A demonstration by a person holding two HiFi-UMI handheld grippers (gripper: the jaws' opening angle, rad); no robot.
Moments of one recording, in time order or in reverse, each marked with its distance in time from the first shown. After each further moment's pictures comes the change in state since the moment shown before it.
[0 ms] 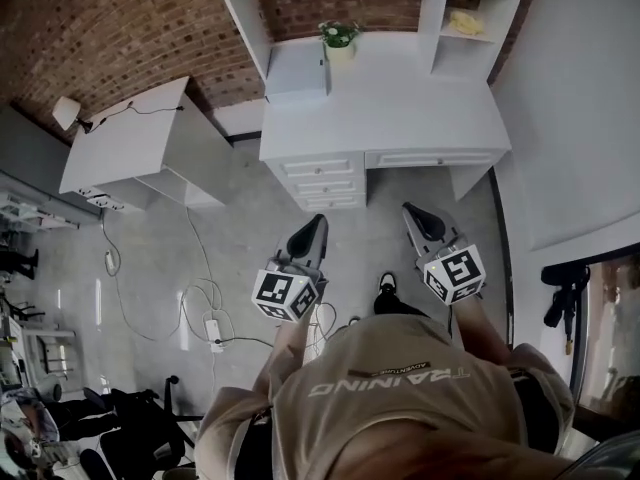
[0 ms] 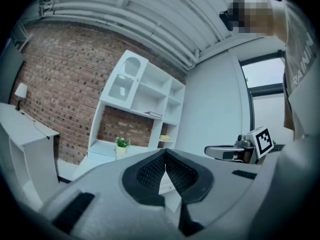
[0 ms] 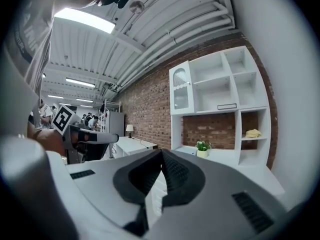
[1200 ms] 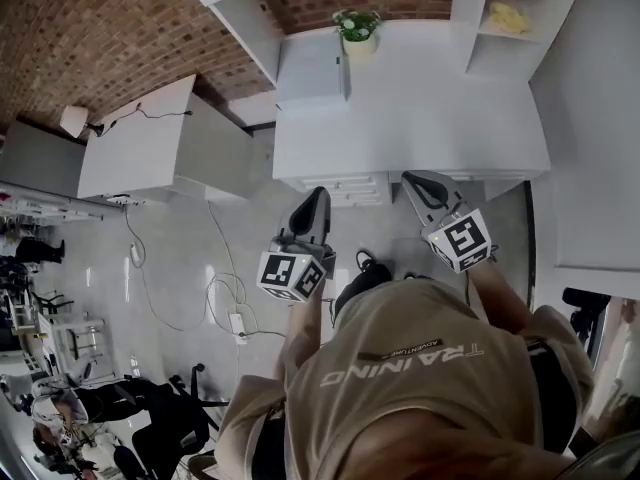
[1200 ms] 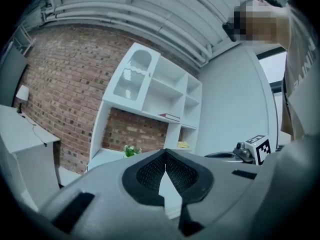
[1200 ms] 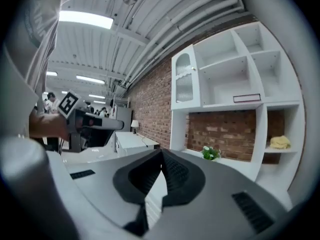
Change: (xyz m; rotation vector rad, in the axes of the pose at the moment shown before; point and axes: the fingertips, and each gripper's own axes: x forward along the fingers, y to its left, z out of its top) left arm 0.155 0.108 0.044 0.006 -0.037 0.108; right arm 0.174 -0.114 0.006 -0.102 0.014 0.152
